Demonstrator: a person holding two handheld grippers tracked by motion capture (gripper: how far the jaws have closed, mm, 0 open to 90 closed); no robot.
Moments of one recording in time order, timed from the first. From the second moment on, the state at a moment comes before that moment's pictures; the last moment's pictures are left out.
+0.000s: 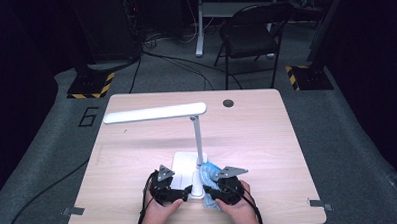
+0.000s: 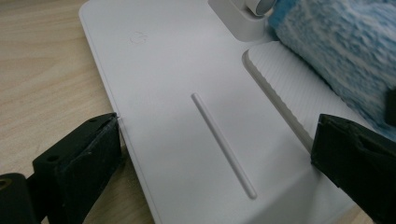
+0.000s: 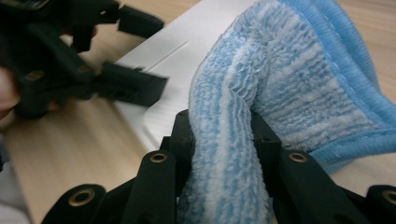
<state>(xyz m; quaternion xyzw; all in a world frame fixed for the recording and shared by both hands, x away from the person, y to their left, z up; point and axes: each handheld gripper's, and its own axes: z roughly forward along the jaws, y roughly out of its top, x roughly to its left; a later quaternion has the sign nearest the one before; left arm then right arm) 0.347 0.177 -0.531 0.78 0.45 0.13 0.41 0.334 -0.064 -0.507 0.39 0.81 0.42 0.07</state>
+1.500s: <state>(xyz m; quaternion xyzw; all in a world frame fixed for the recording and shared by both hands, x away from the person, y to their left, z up) 0.347 0.177 -0.531 0.78 0.45 0.13 0.41 0.338 -0.070 -0.507 0.39 0.81 0.43 0.06</state>
